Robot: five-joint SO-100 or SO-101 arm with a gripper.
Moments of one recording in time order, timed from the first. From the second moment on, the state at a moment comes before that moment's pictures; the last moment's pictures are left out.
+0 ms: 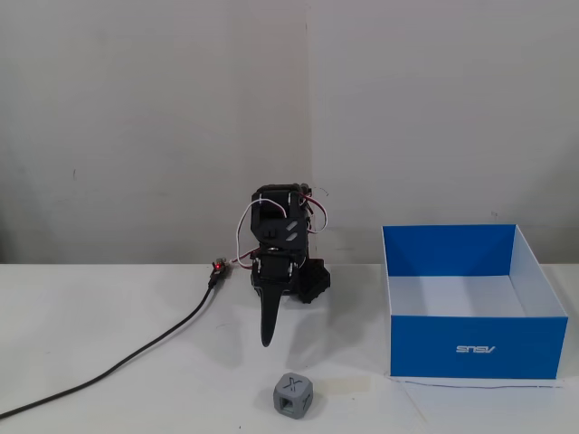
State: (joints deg) arm -4.7 189.4 173.3 65.7 0.0
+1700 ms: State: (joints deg) arm -3.2 123.2 129.9 57.9 -18.4
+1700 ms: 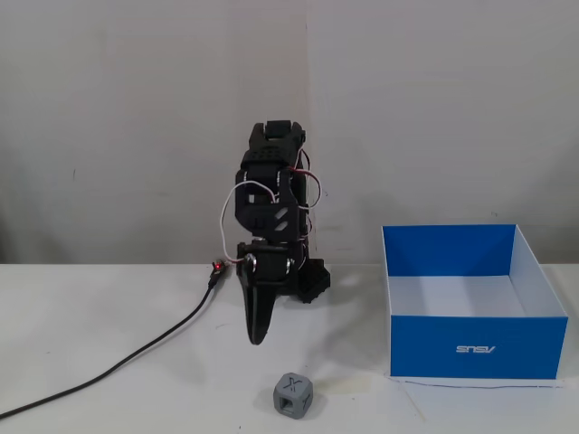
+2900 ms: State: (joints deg) arm -8.9 99.1 120.8 59.2 -43.9
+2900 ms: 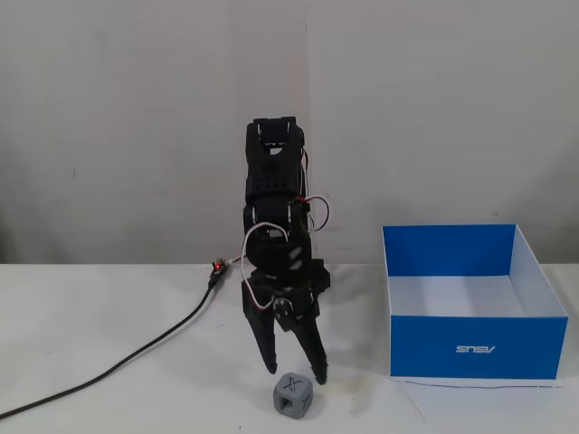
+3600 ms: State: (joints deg) arm -8.8 87.0 116.5 57.6 -43.8
